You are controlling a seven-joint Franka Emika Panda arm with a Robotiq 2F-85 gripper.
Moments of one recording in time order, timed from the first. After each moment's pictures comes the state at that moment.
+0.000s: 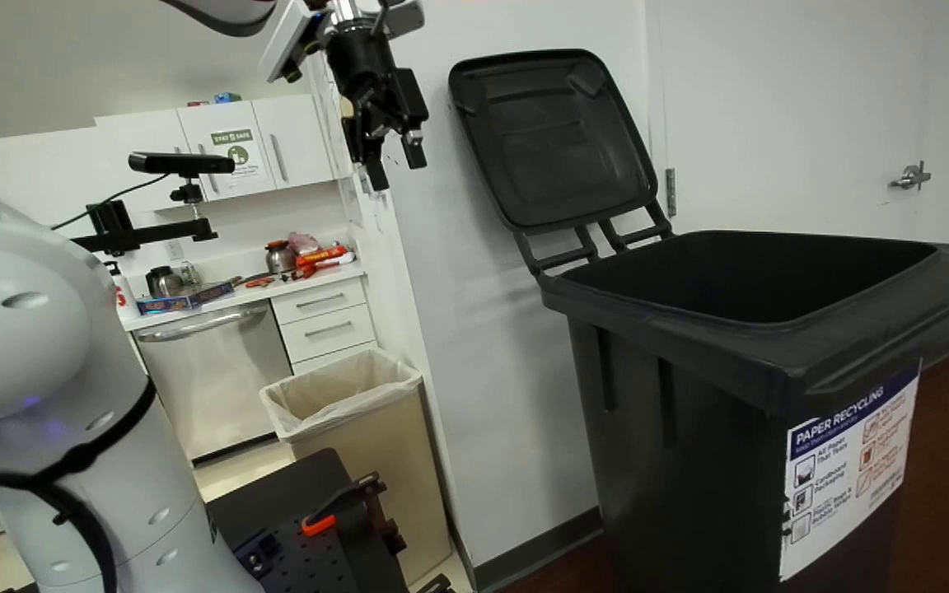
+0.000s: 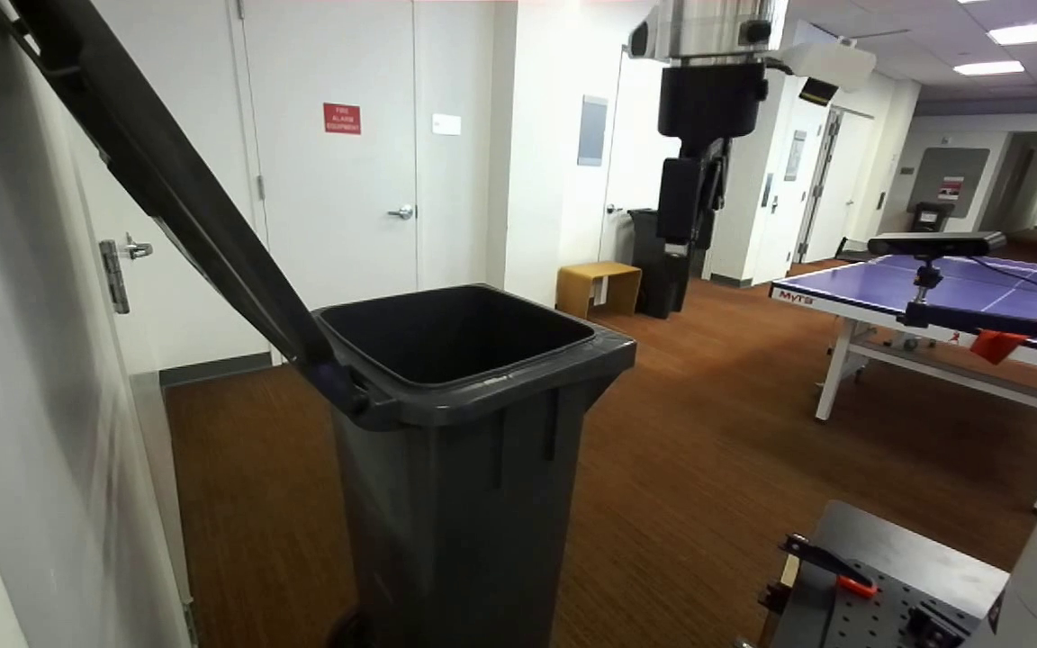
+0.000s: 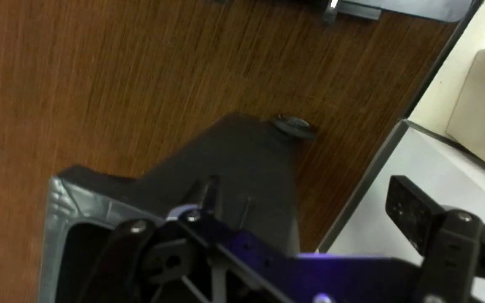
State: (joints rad) arm 0.12 -0.64 0.19 -2.40 -0.07 1.77 0.08
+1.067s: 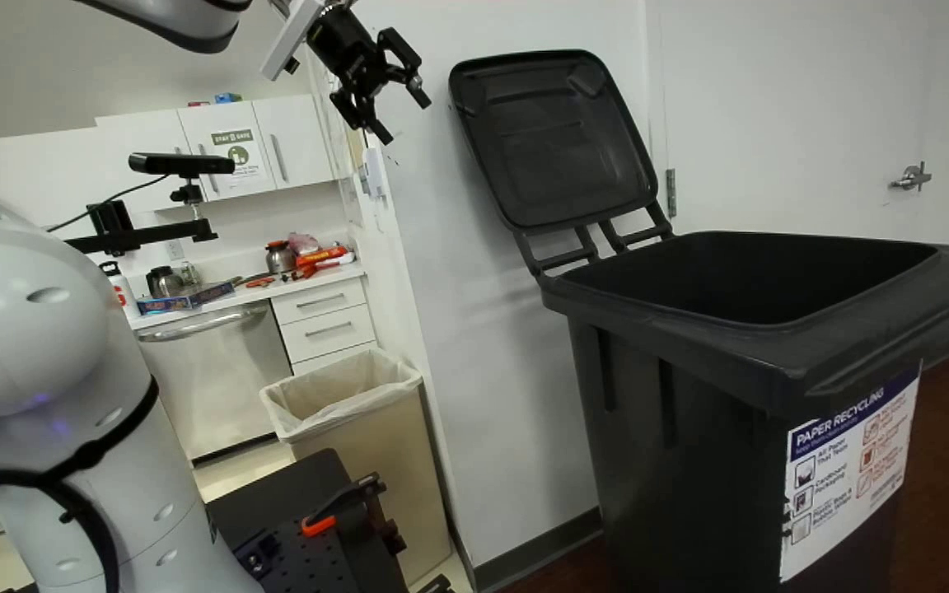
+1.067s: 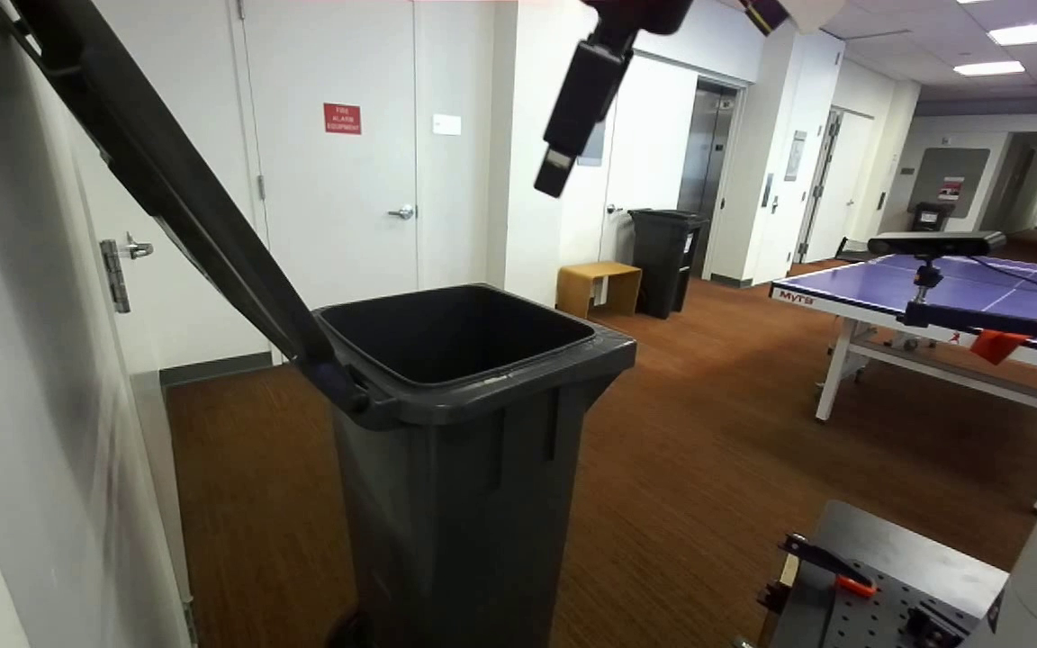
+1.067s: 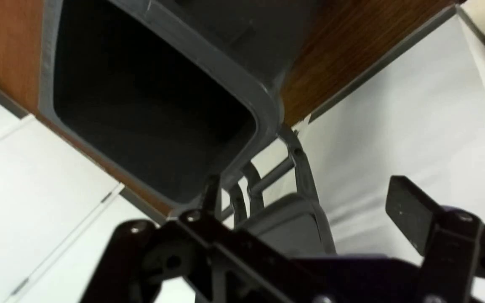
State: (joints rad) arm 0.19 -0.61 0.32 -2.32 -0.22 2.10 0.05
